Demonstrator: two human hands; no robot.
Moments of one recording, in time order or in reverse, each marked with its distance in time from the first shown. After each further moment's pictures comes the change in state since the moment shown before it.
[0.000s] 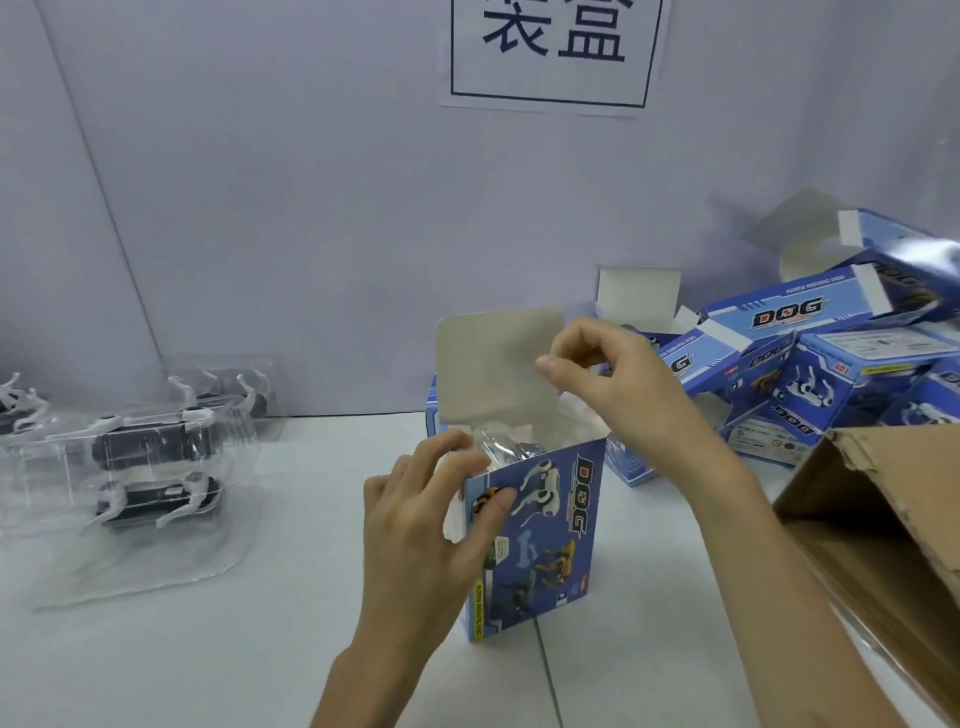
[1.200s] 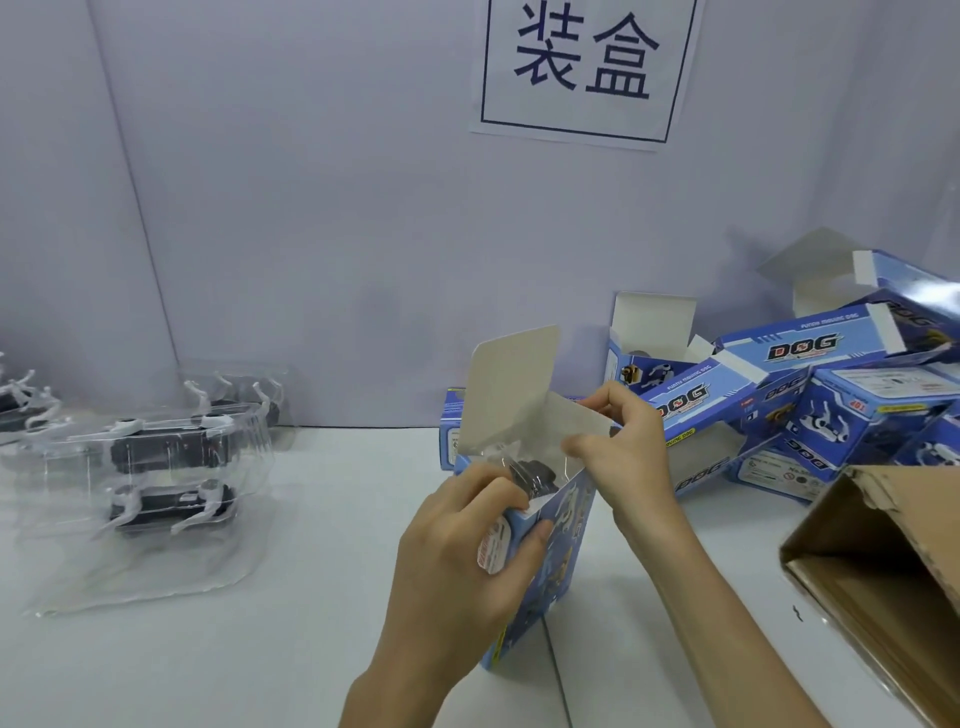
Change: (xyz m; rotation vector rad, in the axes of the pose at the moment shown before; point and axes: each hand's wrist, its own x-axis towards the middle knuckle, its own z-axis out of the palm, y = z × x) left_hand 0.008 0.014 -0.010 -0.180 -0.083 0.022; right_hand -0.001 0.039 0.046 0.100 0.335 0.207
